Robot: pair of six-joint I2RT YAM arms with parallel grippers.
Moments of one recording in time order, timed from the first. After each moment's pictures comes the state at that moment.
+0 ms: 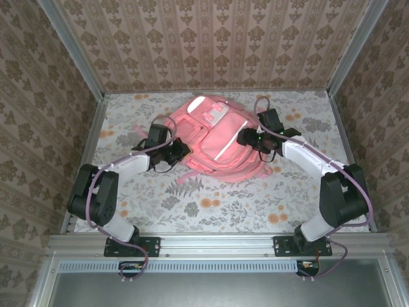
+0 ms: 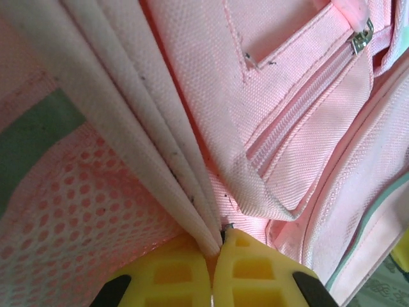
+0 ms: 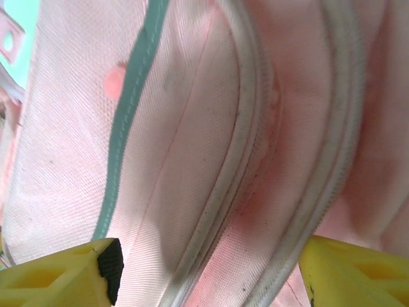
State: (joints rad) left arm -0.41 1.56 0.82 -0.06 0.46 -0.98; right arm 0.32 1.55 1.11 -0.46 -0.11 0.62
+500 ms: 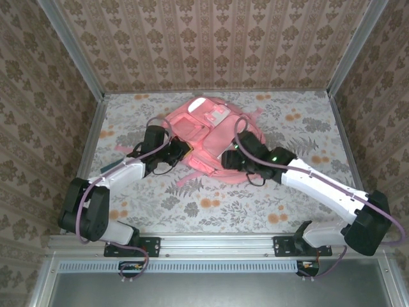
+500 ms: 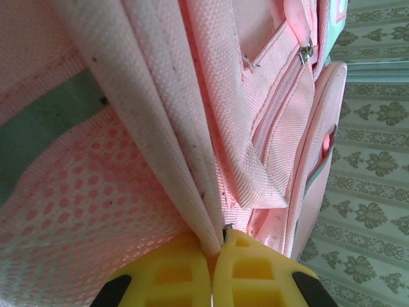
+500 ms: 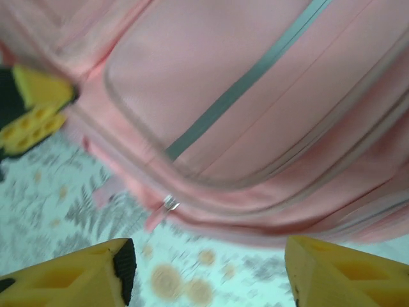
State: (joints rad) left arm -0.43 1.43 0.77 -0.01 0.46 -1.12; right arm 0.80 1.31 1.09 -0.68 0.17 0.77
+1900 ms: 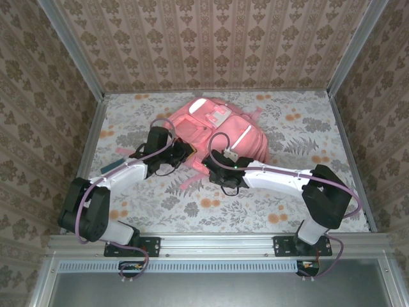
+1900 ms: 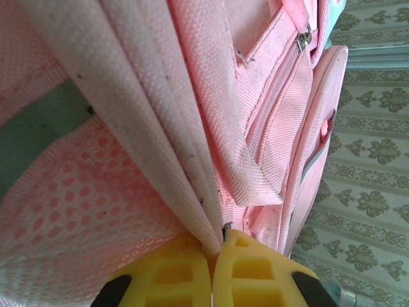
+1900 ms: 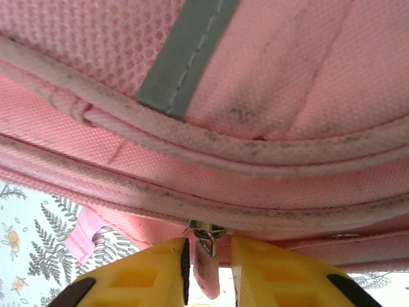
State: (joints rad) left arm -0.47 1.43 0.77 0.00 0.46 -1.13; right arm 0.91 1.65 1.08 -0.53 0.25 1.19
